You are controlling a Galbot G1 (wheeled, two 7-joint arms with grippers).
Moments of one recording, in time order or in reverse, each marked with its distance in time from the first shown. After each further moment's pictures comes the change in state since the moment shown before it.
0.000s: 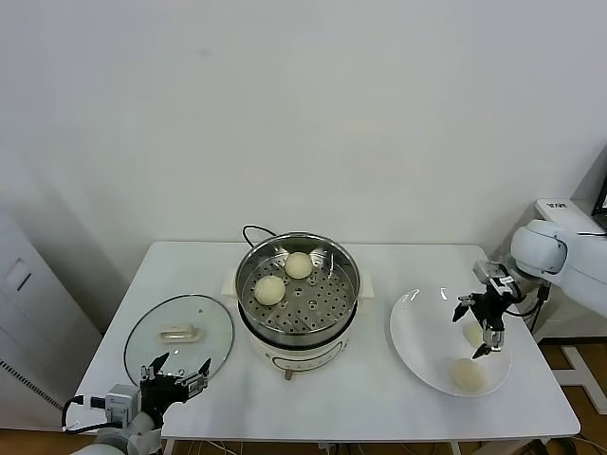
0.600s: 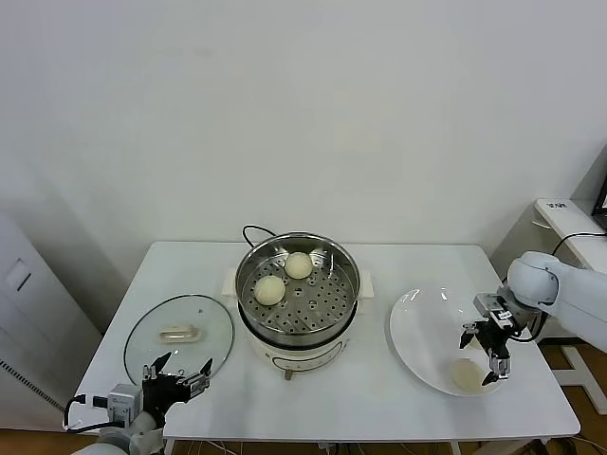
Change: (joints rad) left arm -0.008 0.001 0.012 -0.003 0.001 0.004 -0.002; right arm -0.209 0.006 0.142 -0.036 -0.121 0.026 0.024
